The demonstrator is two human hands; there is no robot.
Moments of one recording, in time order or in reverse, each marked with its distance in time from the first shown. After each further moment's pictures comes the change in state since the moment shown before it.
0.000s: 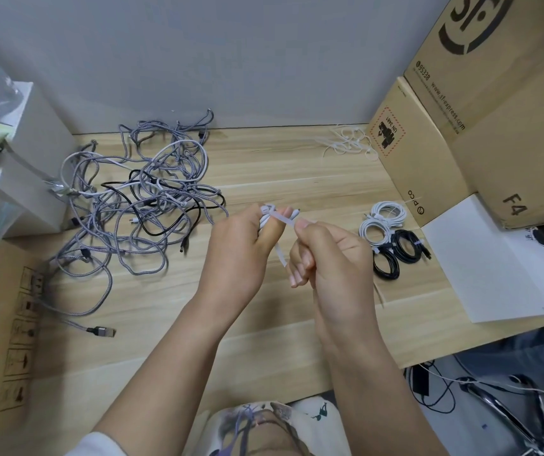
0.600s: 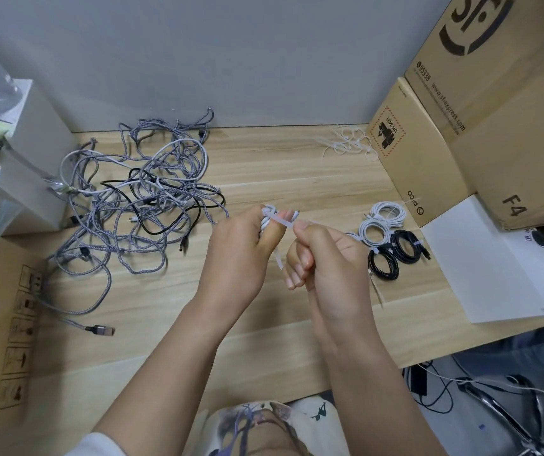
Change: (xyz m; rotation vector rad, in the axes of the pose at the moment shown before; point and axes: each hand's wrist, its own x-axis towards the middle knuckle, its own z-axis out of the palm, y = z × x) left_hand -0.001 -0.005 0.001 0.075 -0.008 0.046; right_hand 0.000 -0.001 0.003 0.097 0.012 0.103
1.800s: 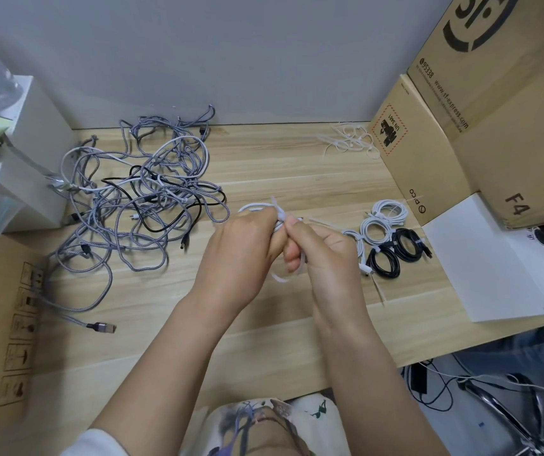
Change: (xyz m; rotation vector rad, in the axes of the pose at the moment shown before) left_hand 0.001 -0.007 -0.004 0.344 -0.079 0.194; right_hand 0.016 0.012 -0.007 -0.179 0.018 -0.042
